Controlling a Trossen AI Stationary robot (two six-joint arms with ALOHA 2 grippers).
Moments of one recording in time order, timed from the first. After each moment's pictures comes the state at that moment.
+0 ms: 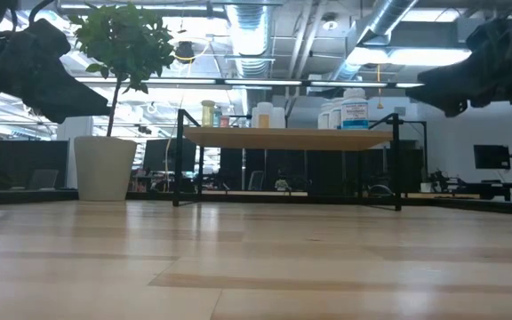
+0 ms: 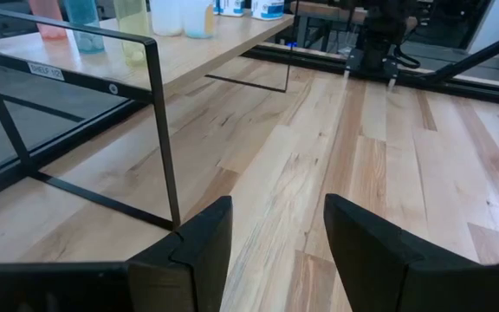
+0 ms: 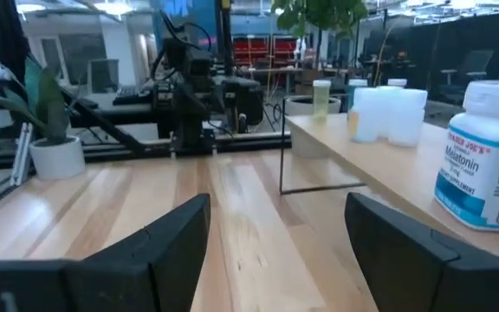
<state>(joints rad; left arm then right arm) -0.16 0.03 0.14 -0.40 -0.48 -0.23 -0.13 0.00 0.01 0.04 0.08 0.02</state>
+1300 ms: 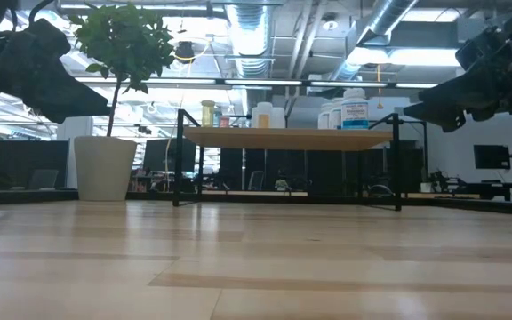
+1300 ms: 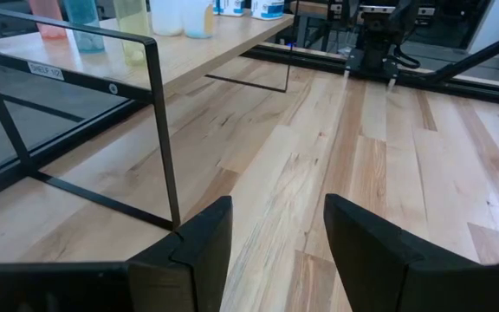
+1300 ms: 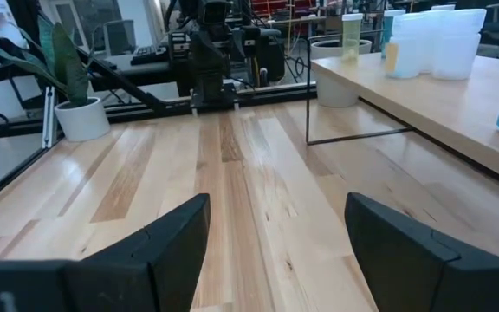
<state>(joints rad) -0.16 0.03 0.14 -0.40 -0.48 -0.23 -0.14 0.13 0.01 0.01 0.00 0.08</state>
